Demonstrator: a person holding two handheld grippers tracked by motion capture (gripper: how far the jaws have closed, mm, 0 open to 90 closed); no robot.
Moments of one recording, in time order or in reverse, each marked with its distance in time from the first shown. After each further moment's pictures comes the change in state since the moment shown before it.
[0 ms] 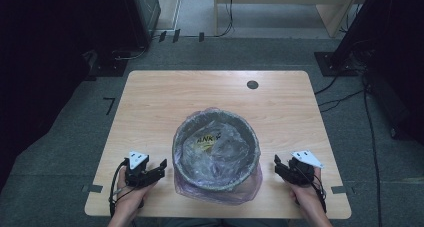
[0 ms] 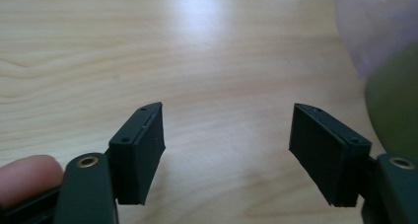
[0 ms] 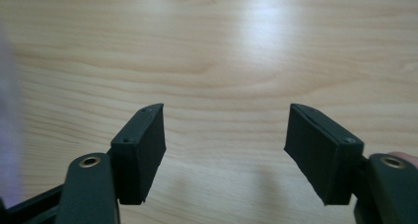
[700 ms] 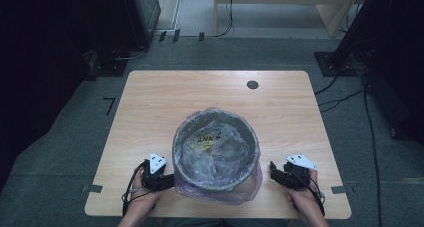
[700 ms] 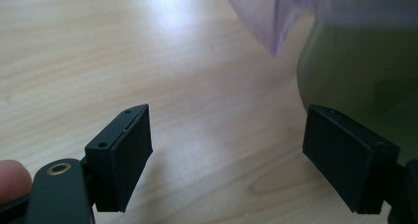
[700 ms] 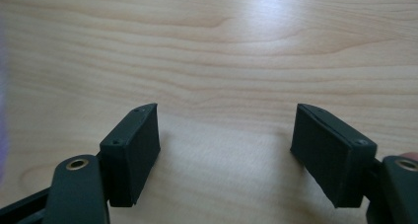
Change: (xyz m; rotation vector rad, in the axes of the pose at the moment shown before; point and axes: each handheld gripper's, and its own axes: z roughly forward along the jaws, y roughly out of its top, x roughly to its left) left arm -0.037 0.001 0.009 -0.020 -0.058 0.099; right arm 0.010 -0.014 -0.002 0.071 0.051 -0.076
